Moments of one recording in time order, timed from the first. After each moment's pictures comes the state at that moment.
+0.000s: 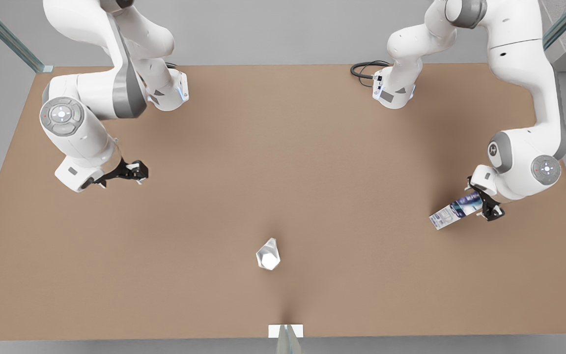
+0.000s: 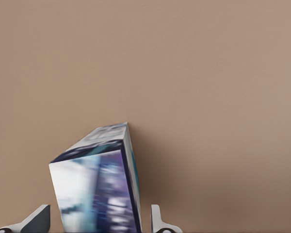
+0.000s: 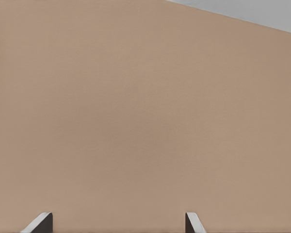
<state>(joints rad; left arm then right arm) 0.26 0.28 -0.09 -1.89 0.12 2.08 1.44 0.04 0.17 0.20 -1.49 -0.18 1.61 0.09</state>
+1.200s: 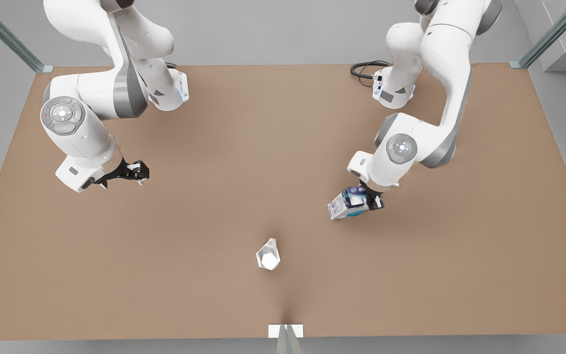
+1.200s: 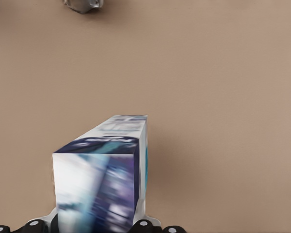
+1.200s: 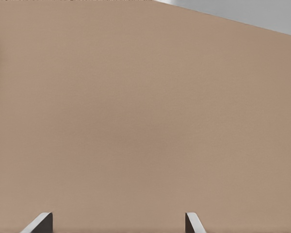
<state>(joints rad) -0.19 0.31 -0.29 -1.71 0.07 2.01 0.88 0.04 0.17 0.20 -1.49 -0.17 1.62 0.09</state>
